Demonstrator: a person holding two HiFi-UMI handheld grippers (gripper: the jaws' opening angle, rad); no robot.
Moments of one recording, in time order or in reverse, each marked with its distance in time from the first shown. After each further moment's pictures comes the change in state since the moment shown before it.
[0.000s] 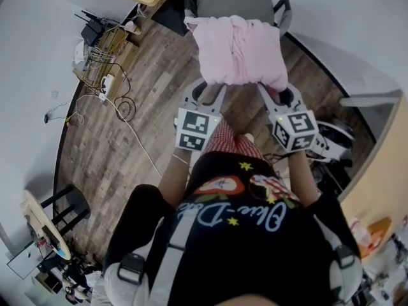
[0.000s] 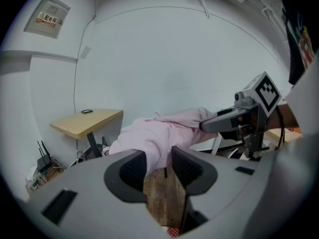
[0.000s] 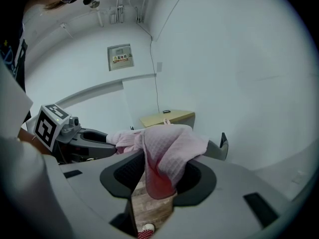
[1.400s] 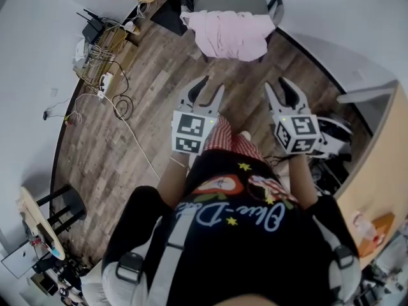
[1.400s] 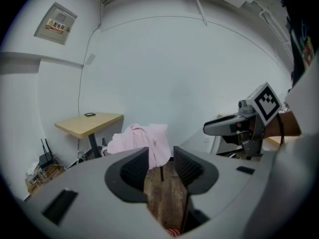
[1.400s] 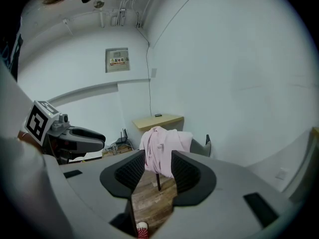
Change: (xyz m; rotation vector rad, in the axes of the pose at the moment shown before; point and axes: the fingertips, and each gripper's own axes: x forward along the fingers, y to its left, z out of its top) left arm -0.041 -0.047 -0.002 -0.019 -0.064 0.024; right arm -0.068 -0.013 -0.024 -0.006 -0.040 -0.121
